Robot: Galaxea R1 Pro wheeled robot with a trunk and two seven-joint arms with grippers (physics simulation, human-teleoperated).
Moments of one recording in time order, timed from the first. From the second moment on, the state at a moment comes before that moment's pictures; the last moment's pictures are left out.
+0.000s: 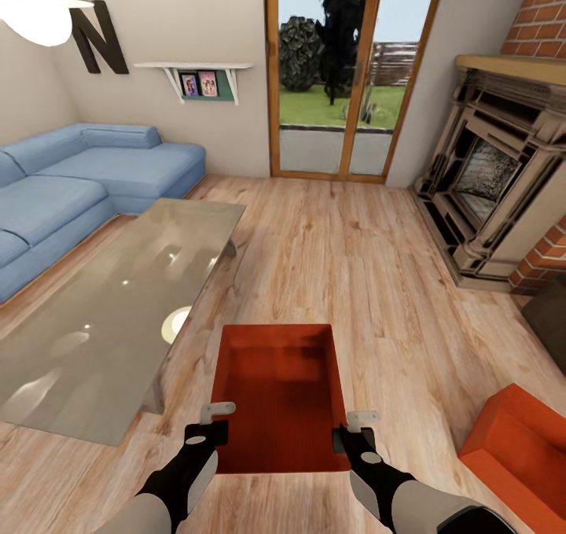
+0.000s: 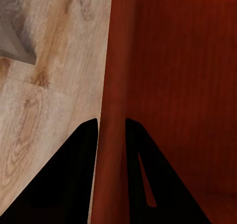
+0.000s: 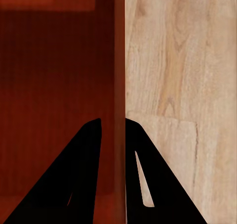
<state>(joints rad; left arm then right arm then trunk) -0.58 -0.12 -0.07 -0.42 0.09 0.10 0.29 -0.70 0.12 0.32 -0.03 -0.25 -0.25 -0.17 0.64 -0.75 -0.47</state>
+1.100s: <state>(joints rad) -0.58 -0.12 -0.07 -0.42 0.09 0.10 0.29 -0.70 0.12 0.32 -0.03 -0.25 -0.25 -0.17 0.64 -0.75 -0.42</state>
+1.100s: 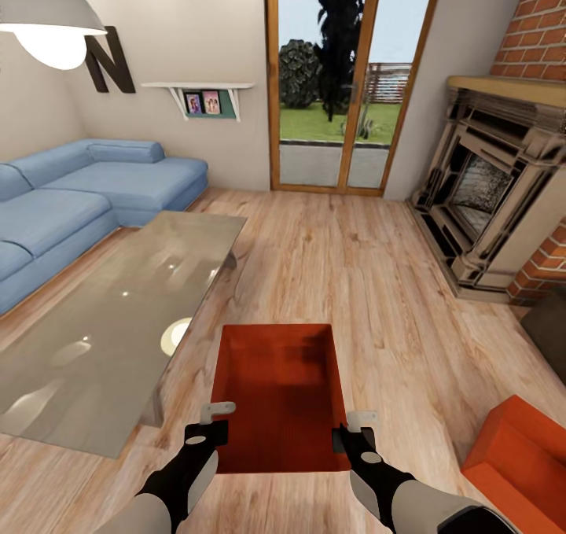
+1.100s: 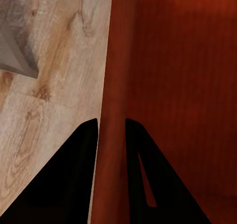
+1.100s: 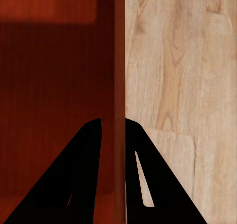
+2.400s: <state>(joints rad) -0.58 -0.12 -0.07 -0.42 0.09 0.09 0.29 -0.70 0.12 0.32 -0.03 -0.25 -0.25 -0.17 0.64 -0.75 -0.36</state>
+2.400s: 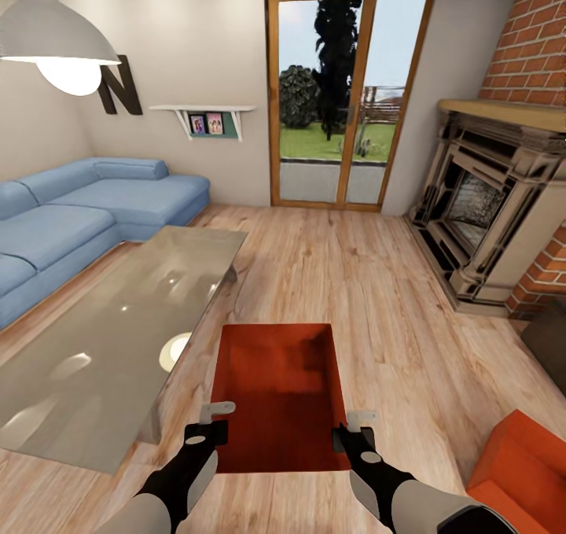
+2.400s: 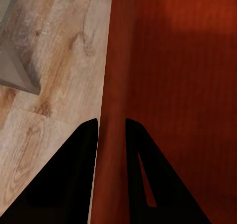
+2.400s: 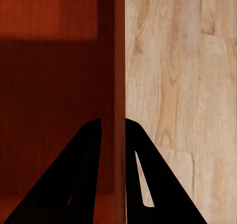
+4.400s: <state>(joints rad) -0.58 -0.12 -0.07 -0.42 0.09 0.10 0.29 -0.70 0.12 0.32 -0.03 -0.25 -0.25 -0.17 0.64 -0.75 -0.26</state>
